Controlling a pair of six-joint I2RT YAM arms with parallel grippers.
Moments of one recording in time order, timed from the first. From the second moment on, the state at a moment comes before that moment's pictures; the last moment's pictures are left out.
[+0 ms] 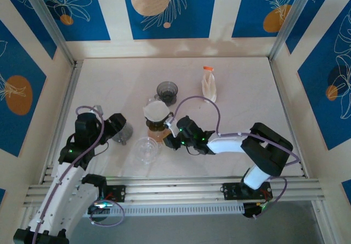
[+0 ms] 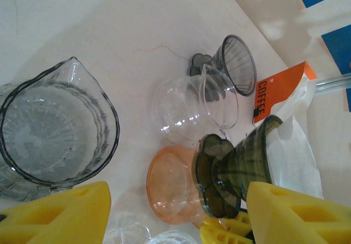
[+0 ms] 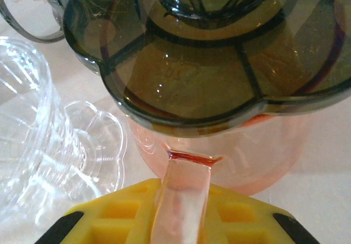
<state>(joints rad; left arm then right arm) -0.19 0.64 0.61 -0.54 0.22 -0.83 0.91 1.62 0.67 0.28 -0.16 0.20</state>
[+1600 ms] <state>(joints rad) -0.19 0.60 0.61 -0.63 0.17 -0.78 0.90 2.07 1.24 0.16 -0.08 0.15</state>
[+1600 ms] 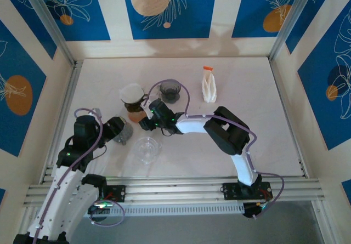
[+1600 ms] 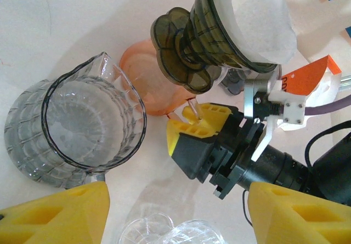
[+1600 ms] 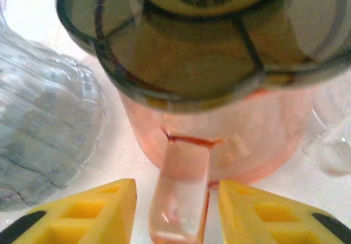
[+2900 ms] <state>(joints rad) -0.15 0.87 0.64 -0.62 0.09 -0.59 1.00 1.39 0.84 -0.06 0.03 0.34</state>
